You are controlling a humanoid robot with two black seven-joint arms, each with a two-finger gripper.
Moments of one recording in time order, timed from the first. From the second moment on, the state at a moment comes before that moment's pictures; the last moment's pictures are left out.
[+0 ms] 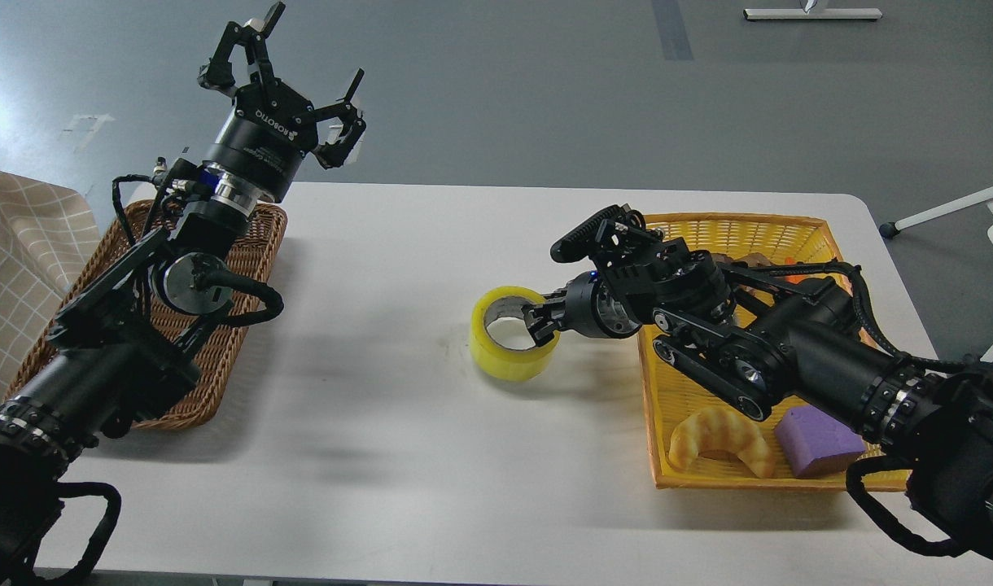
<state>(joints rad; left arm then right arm) -0.67 0.32 -0.97 -0.91 0.16 -0.49 -0.40 1.00 0.00 0.32 0.78 -2.04 0.49 0.13</state>
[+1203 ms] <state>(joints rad) -0.67 0.33 -0.97 -0.91 0.16 -0.49 -0.40 0.99 0.00 0.35 0.80 -2.02 0.49 0.13</state>
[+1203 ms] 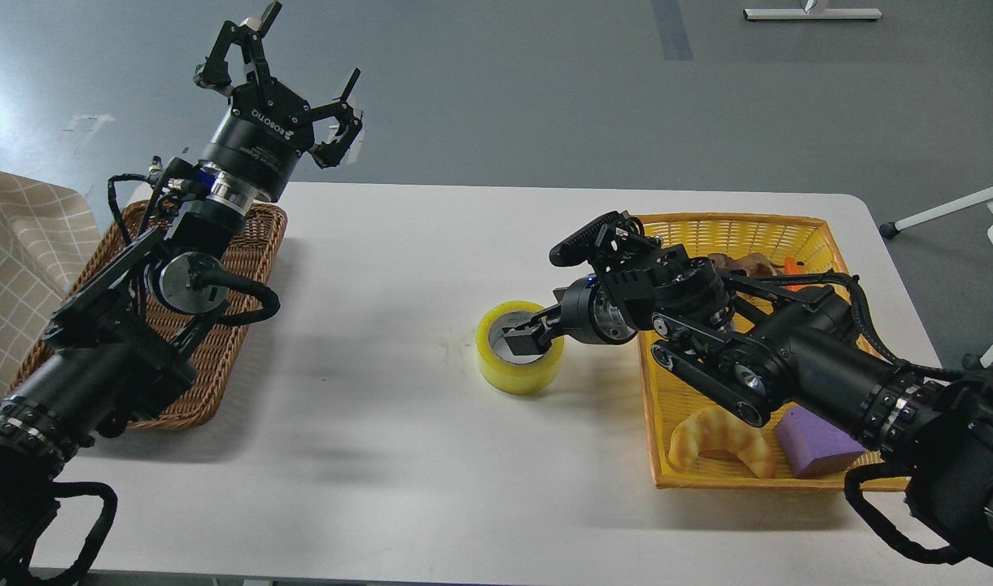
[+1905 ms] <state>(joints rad) -0.67 0.34 -0.97 -0.90 0.16 -0.49 -0.40 1.02 -0.25 0.49 1.16 -1.82 0.49 0.13</state>
